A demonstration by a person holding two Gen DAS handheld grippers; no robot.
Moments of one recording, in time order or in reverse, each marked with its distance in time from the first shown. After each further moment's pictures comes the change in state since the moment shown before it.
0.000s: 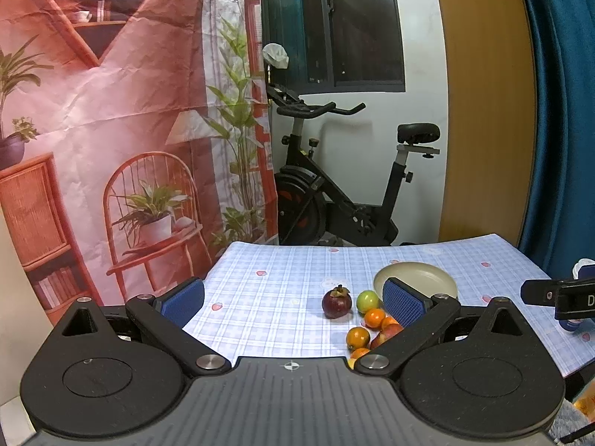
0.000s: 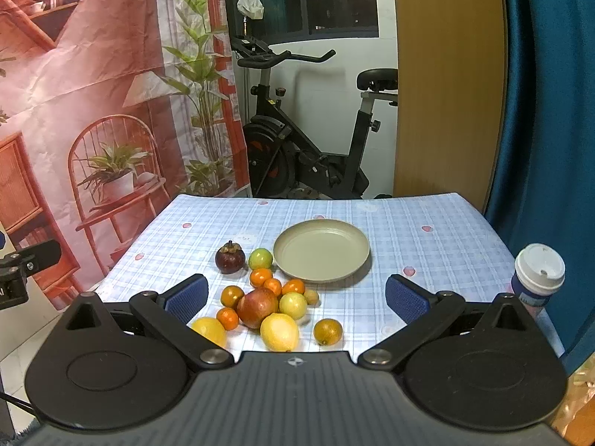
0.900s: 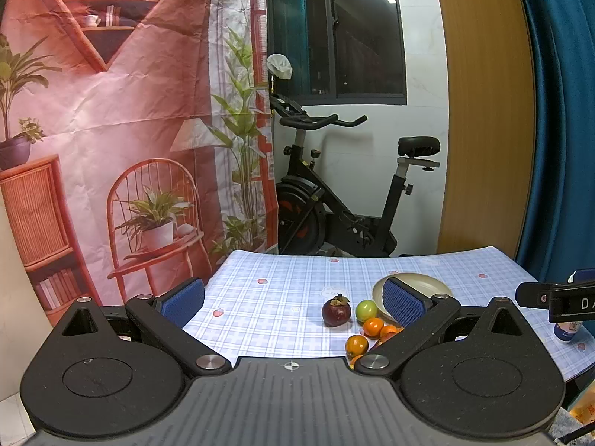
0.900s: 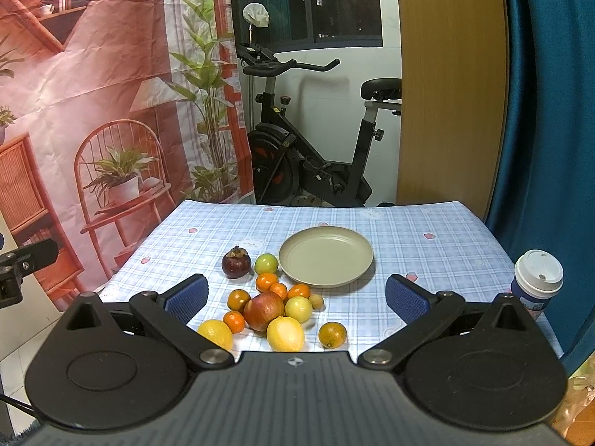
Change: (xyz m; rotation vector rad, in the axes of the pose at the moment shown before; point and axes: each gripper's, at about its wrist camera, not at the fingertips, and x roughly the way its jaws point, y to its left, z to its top) left arm -0.005 0.001 -0.003 -0.023 -0.035 0.003; right arm -0.006 0.007 0.001 -0.016 -0.031 0.008
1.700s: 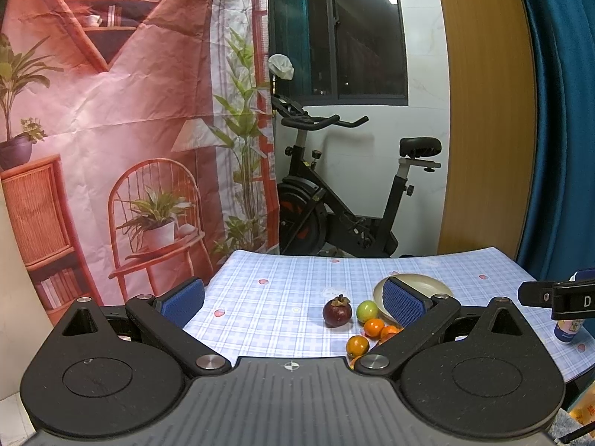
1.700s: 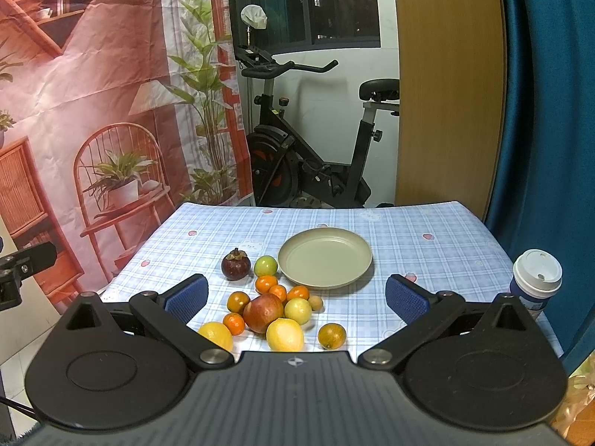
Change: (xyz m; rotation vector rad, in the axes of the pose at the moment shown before) left arm -0.002 0.001 0.000 -0.005 0.000 0.003; right arm 0.000 -0.003 -0.002 0.003 0.000 0.002
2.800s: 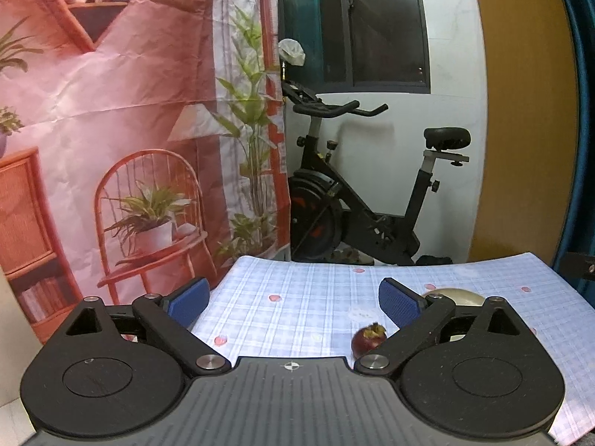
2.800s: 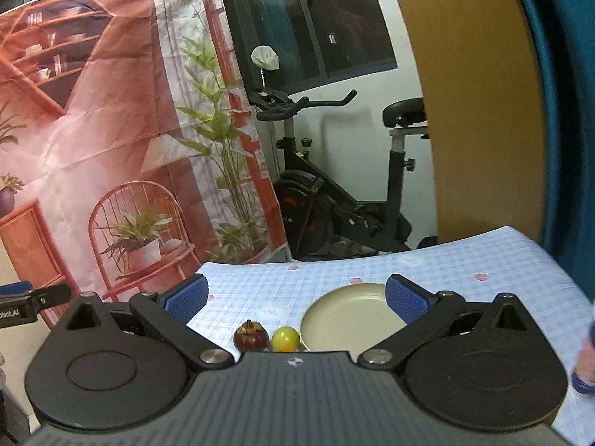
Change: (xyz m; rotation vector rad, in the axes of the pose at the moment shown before) left arm 0.137 0.023 0.021 -0.001 0.019 0.028; right arm 0.118 -0.045 0.031 0.105 -0.158 0.158
